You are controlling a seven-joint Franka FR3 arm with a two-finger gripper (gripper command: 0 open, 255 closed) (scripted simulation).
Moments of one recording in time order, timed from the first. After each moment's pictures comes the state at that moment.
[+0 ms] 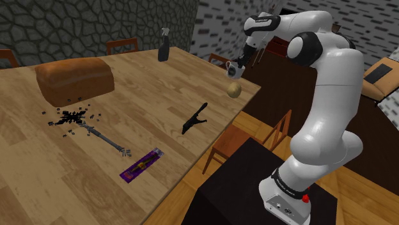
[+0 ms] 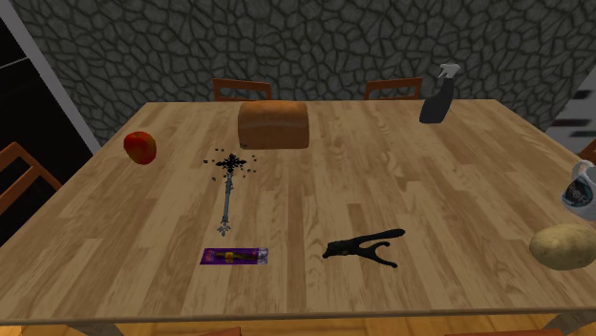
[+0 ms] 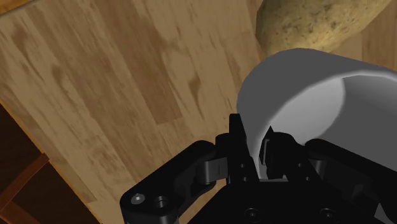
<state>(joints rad) -0.55 0.53 -0.19 -1.30 0.18 1.84 -0.61</state>
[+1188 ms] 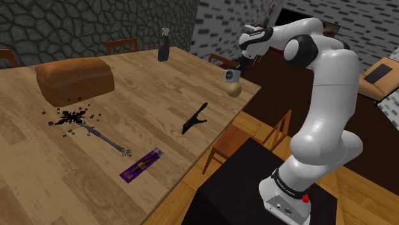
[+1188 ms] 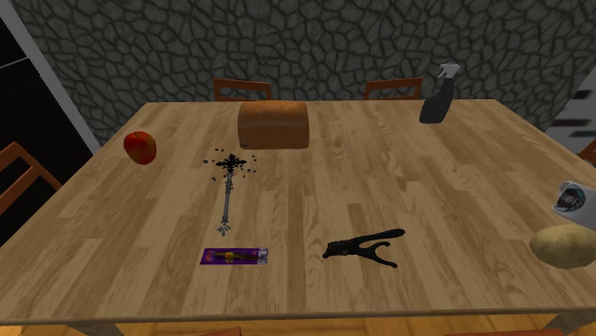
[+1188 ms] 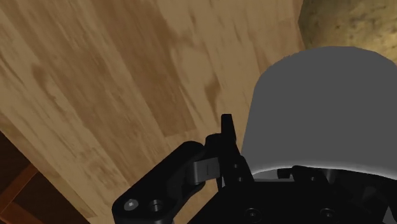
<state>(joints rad) -0.55 0.58 -0.18 -1.43 0.20 2.09 -0.64</state>
